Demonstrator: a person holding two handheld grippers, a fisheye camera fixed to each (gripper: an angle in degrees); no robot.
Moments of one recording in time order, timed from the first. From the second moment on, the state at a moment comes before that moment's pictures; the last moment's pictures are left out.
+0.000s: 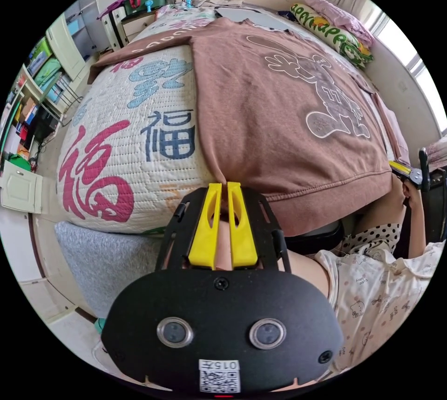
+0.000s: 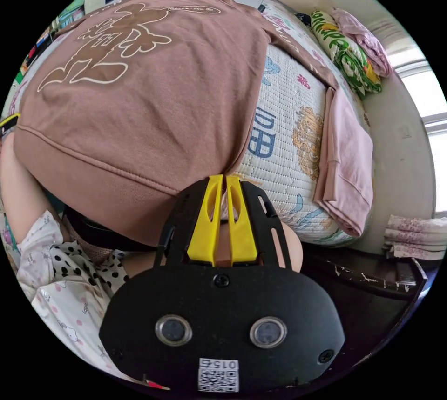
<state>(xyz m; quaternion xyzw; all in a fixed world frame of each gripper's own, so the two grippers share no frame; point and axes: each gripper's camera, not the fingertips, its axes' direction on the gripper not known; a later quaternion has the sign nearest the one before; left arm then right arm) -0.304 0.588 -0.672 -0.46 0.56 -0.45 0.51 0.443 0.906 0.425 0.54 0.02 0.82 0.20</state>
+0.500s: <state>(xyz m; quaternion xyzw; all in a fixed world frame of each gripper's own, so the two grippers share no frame) -0.337 0.617 -0.671 -0.46 0.57 -0.48 0.48 0.422 0.916 0.424 0.53 0.03 0.83 0.19</state>
